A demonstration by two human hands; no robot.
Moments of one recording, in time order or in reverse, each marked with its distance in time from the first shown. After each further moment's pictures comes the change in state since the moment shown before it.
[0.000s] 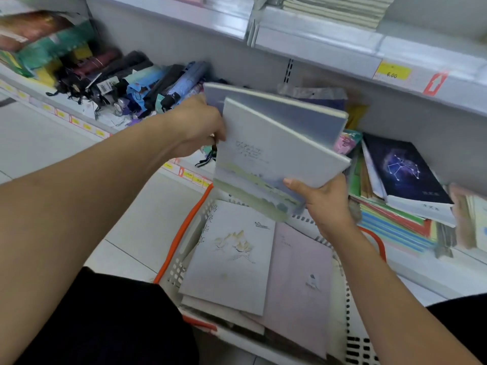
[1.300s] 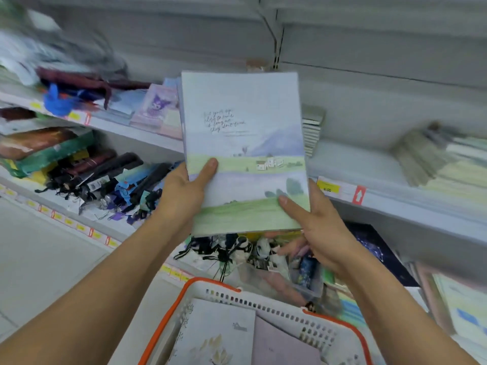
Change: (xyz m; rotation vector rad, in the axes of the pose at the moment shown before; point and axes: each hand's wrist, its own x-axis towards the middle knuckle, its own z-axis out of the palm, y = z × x) left_hand 0.002 0.068 0.022 -0.478 0.307 0.402; right_hand 0.045 -0.165 -0.018 0.007 -0.224 0.038
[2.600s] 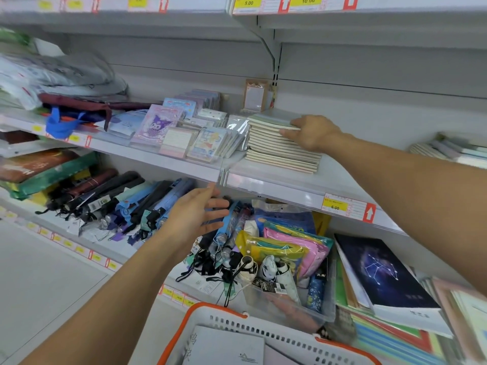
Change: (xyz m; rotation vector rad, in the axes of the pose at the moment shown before) left_hand 0.027 -0.011 -0.006 0.071 -0.125 -0.295; right_hand 0.230 -0.076 -0.065 -1.415 0.180 -0.107
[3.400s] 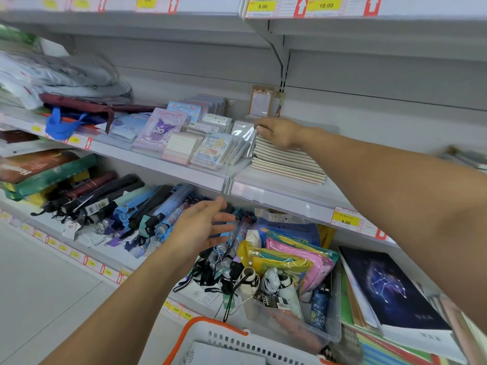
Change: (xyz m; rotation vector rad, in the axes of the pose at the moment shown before) left_hand 0.013 -0.008 -0.001 0.013 -0.019 -0.021; right_hand 0.061 -0.056 0.018 0.045 -0.150 -0.352
